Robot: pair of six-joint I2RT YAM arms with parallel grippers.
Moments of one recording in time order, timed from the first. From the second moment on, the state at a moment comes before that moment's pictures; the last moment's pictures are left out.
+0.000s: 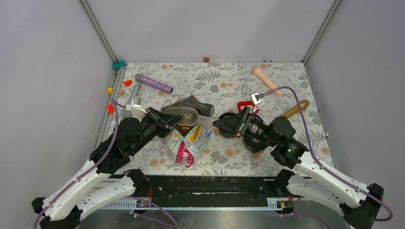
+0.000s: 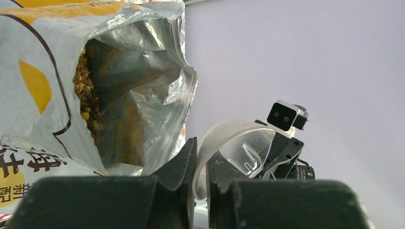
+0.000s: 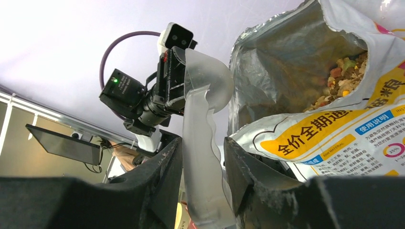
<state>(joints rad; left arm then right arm) -0.85 0.62 0.89 -0.46 -0.22 -1.34 0.85 0.77 0.67 0.27 -0.25 1.11</state>
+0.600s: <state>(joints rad) -0.85 0.65 0.92 -0.50 -0.20 -1.37 0.85 0.77 0.67 0.28 -0.24 1.10</state>
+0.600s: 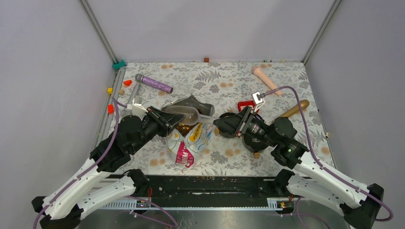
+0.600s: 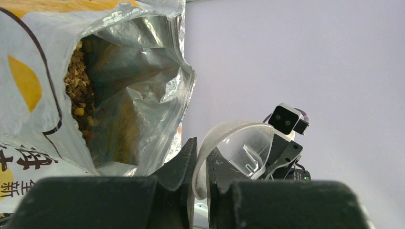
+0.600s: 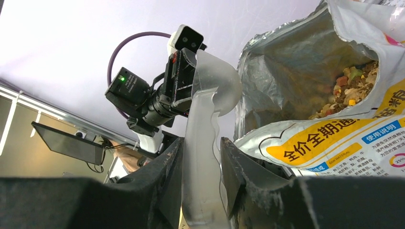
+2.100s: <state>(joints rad) -0.85 0.67 1.24 -0.78 -0.29 -1.04 0.86 0.58 0.67 0.09 -0.10 1.02</state>
